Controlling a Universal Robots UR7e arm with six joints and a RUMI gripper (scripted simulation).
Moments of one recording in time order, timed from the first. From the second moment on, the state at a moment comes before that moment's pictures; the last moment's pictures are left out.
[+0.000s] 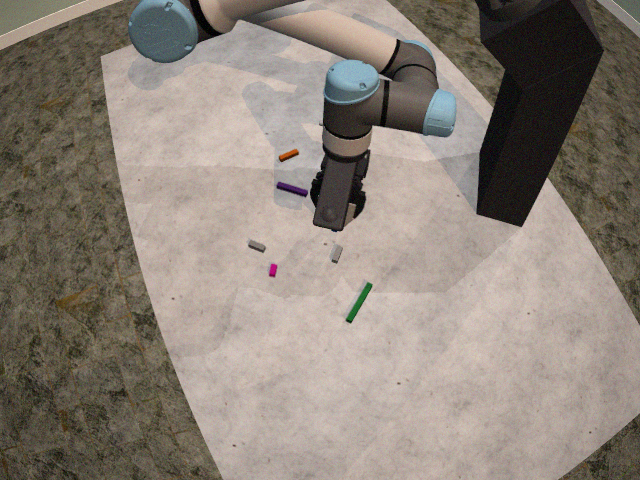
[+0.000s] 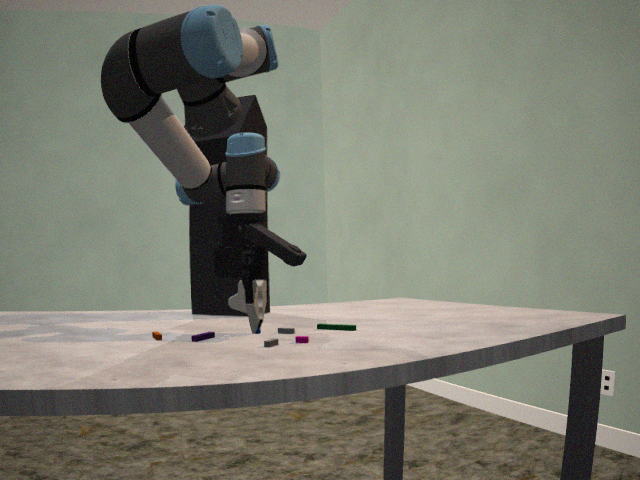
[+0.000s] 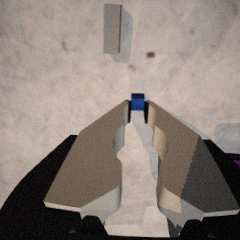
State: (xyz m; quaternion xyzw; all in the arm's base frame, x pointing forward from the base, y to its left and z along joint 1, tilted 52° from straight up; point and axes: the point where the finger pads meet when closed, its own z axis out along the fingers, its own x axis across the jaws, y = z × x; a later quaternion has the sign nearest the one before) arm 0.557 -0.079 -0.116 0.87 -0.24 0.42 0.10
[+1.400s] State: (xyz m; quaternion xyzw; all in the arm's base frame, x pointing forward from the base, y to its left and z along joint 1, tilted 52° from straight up) arm 0.557 -0.079 -0.116 0.87 -0.24 0.42 0.10
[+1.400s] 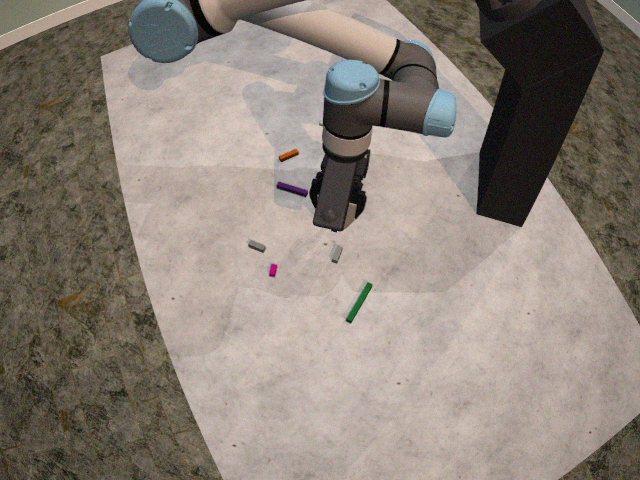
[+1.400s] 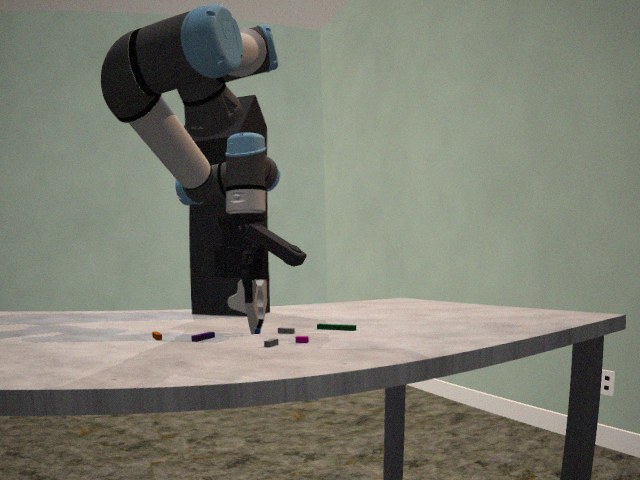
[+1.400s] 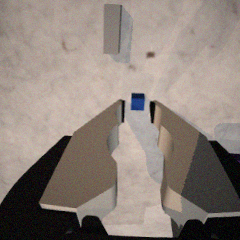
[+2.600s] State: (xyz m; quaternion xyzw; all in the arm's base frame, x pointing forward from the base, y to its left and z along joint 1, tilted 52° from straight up) arm 0.508 -0.051 -0.071 0.87 -0.24 0.42 0.10
